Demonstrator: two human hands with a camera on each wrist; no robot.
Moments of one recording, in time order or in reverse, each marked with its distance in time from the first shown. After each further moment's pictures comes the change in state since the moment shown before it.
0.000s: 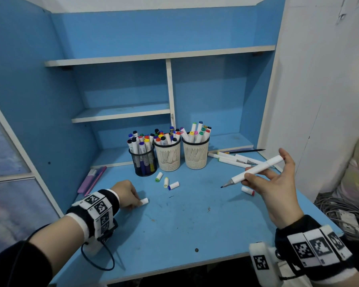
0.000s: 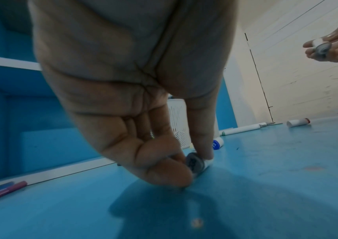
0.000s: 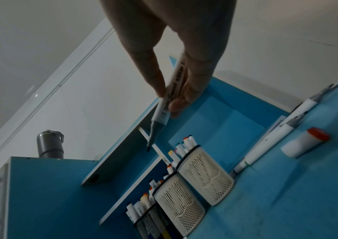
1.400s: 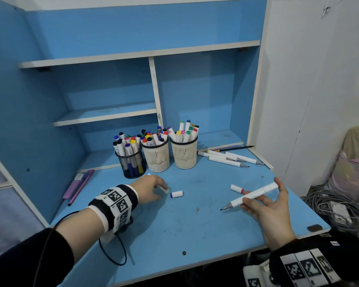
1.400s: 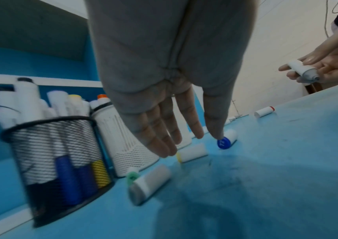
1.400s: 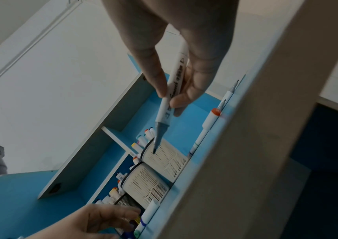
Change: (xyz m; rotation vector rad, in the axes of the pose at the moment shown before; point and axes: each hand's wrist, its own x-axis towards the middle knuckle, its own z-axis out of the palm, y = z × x) left_hand 0.022 0.069 0.026 0.323 -0.009 0.547; right_hand -0.014 0.055 -0.041 0.109 0.133 0.198
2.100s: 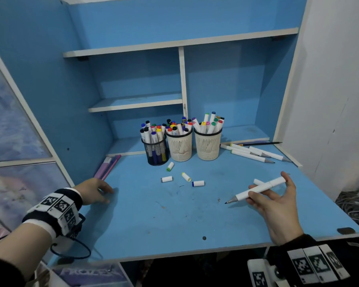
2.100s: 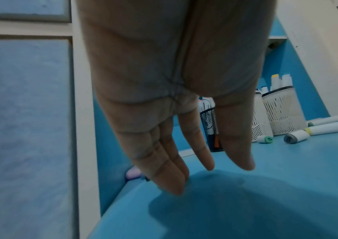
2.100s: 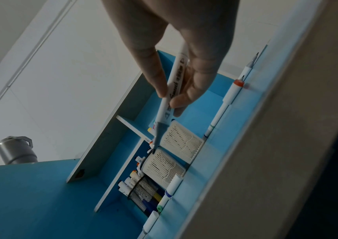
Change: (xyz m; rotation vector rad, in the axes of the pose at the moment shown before) left_hand -0.132 -0.153 0.000 -0.203 0.050 -0.545; right_hand -0.009 0.013 0.029 0.085 -0.103 0.029
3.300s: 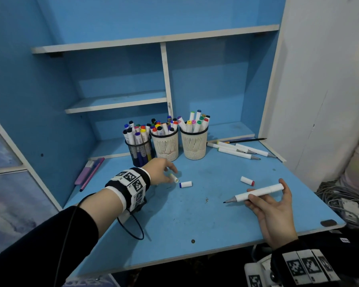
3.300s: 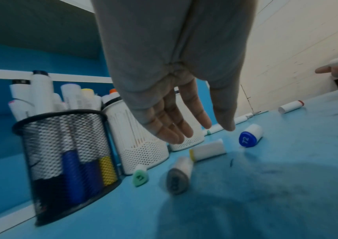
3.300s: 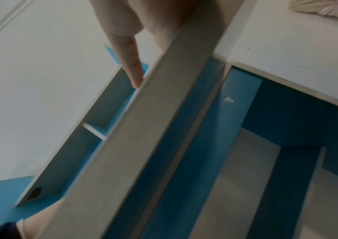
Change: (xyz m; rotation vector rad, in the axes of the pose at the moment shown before) left_hand 0.043 0.202 0.034 0.115 0.003 0.501; right_hand 0.009 0.018 -0.032 0.170 0.035 -0.026
